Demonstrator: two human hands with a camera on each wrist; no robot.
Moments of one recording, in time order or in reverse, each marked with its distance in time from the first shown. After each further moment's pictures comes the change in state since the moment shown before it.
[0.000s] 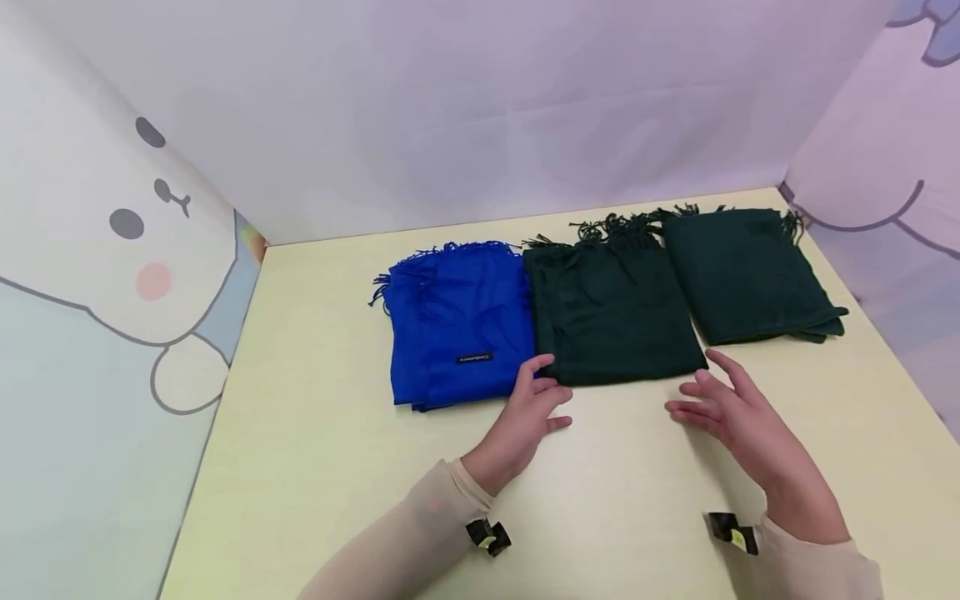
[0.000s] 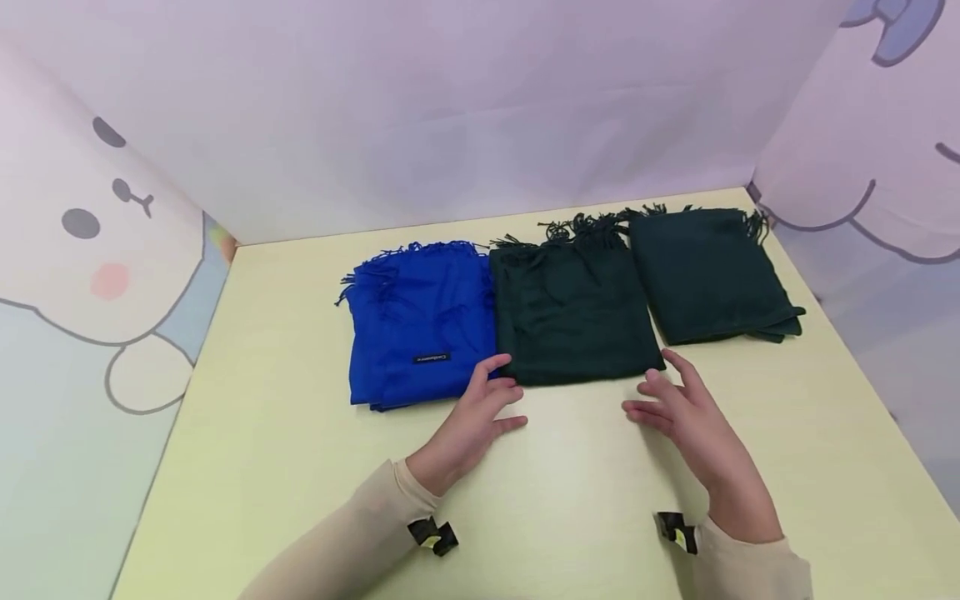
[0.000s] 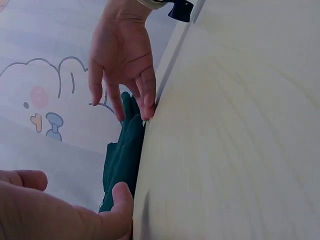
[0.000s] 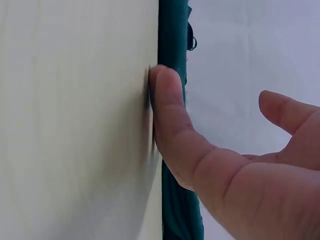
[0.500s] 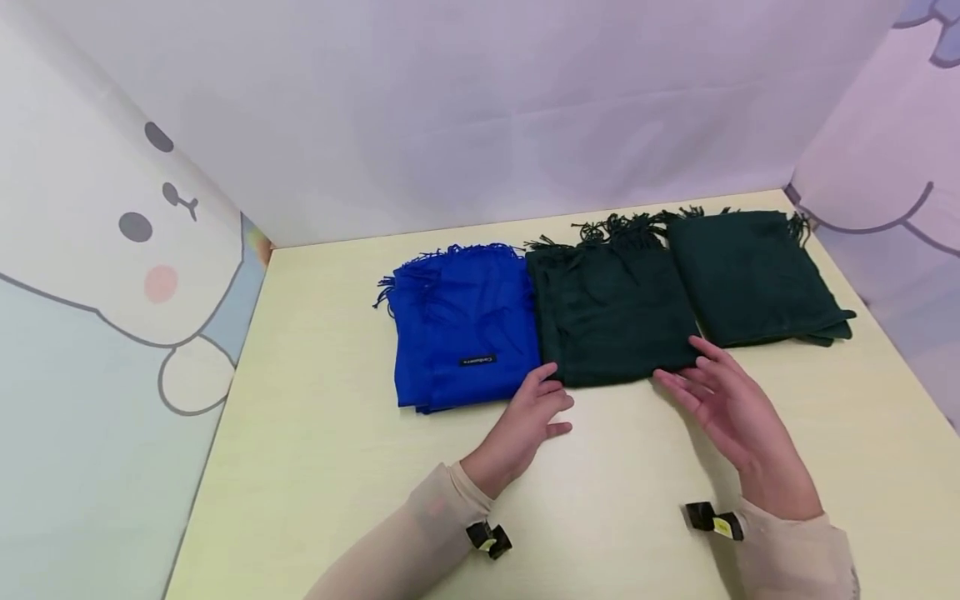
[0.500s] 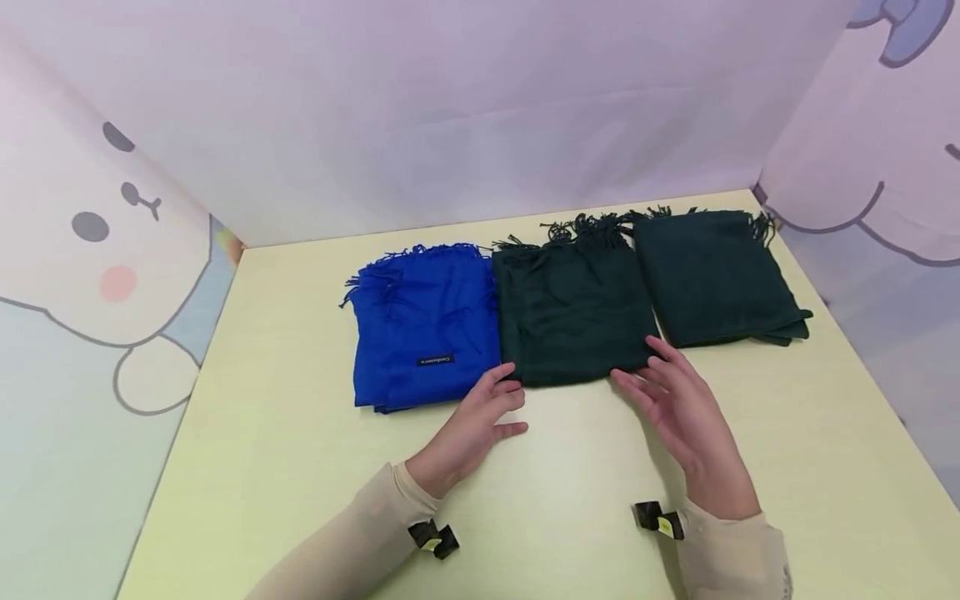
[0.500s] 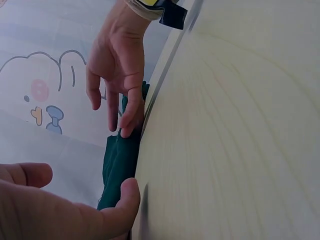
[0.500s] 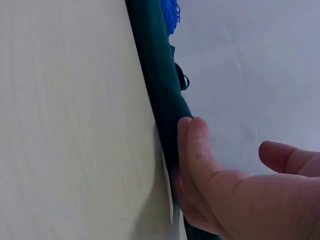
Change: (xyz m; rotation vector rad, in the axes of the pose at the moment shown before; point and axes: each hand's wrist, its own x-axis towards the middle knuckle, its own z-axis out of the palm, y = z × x) left_hand -0.001 -0.005 -0.006 0.042 -0.032 0.005; right_hand 0.022 0.007 0.009 0.788 -0.195 -0.168
